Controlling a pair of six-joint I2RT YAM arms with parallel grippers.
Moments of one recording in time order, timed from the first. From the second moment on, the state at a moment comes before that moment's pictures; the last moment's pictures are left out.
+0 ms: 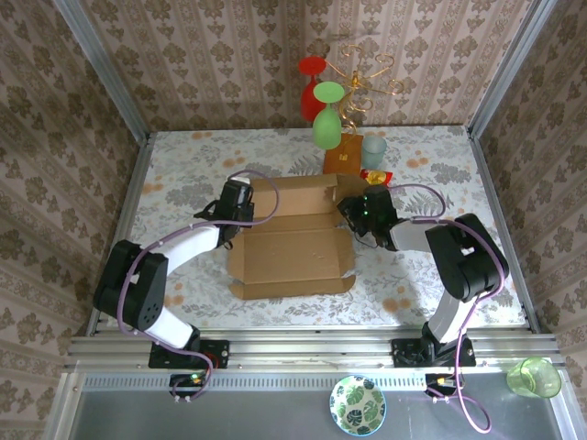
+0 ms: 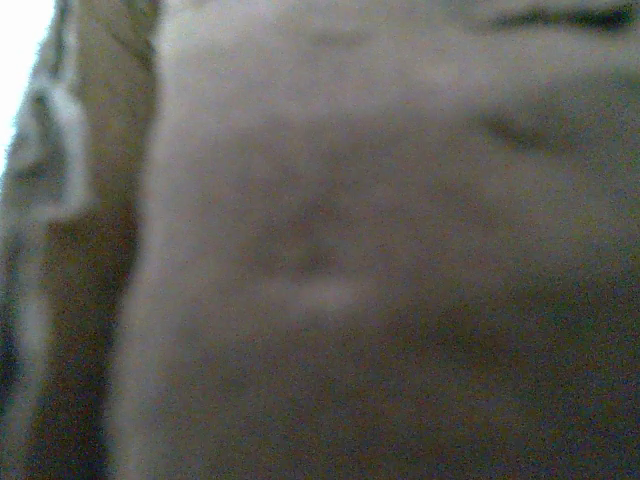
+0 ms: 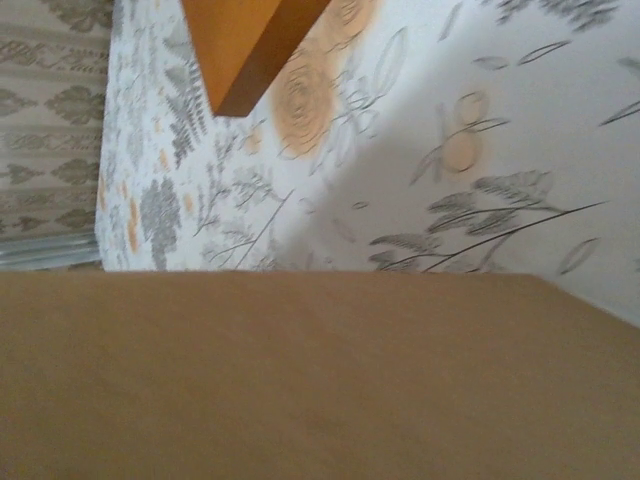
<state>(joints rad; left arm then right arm) -0.49 1.54 0.85 -0.13 -0.33 -0.15 0.34 1.75 0.77 0.36 -0.19 1.24</state>
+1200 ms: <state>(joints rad) -0.47 1.54 0.86 -0.13 -0.30 -0.15 0.41 1.55 0.84 0.19 -0.17 1.18</state>
